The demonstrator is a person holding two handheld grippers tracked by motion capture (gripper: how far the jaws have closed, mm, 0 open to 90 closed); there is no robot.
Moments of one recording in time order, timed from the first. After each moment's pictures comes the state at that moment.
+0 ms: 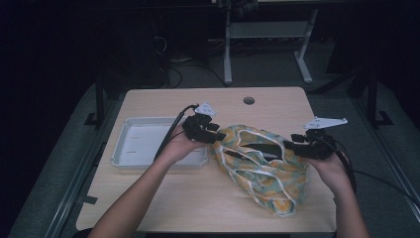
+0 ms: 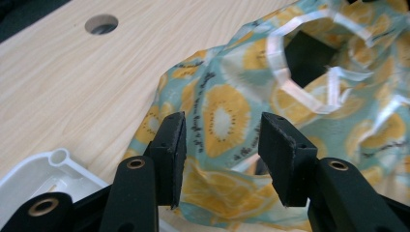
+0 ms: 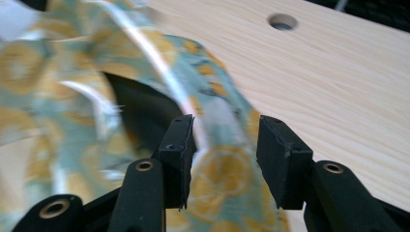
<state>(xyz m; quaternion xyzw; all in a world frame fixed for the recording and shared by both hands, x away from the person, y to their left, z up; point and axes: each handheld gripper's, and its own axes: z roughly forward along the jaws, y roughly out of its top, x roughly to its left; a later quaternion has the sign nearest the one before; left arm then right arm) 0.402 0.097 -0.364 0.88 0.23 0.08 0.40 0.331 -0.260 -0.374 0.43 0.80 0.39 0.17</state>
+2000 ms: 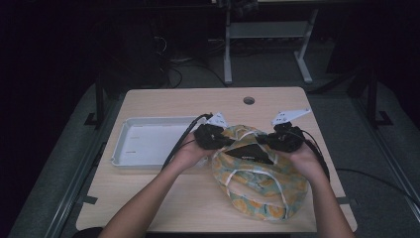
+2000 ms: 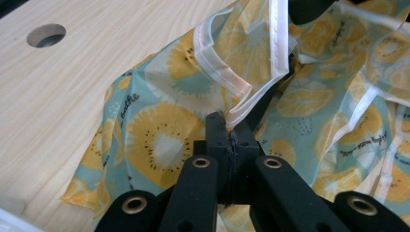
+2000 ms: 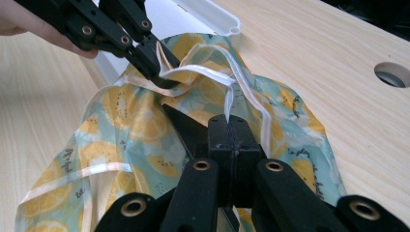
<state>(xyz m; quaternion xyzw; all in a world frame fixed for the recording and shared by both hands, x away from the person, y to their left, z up) 0.391 0.066 -0.385 0.89 0.18 0.06 0.41 0.354 -0.189 -0.363 0.32 0.85 0.41 0.11</state>
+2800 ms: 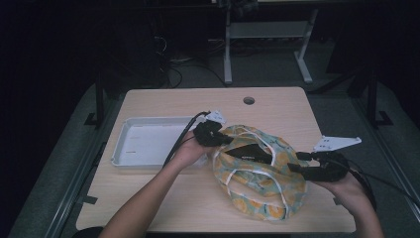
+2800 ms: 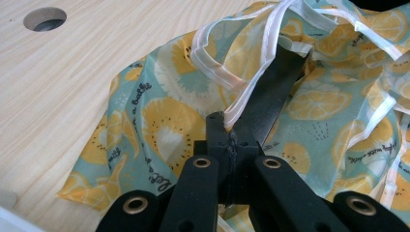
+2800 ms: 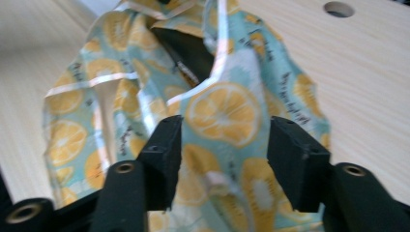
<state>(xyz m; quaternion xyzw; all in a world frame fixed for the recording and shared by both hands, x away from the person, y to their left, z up) 0.404 0.070 -0.392 0.89 0.21 0.04 0.41 0.276 -0.271 -0.373 0.37 0.83 0.40 0.13</state>
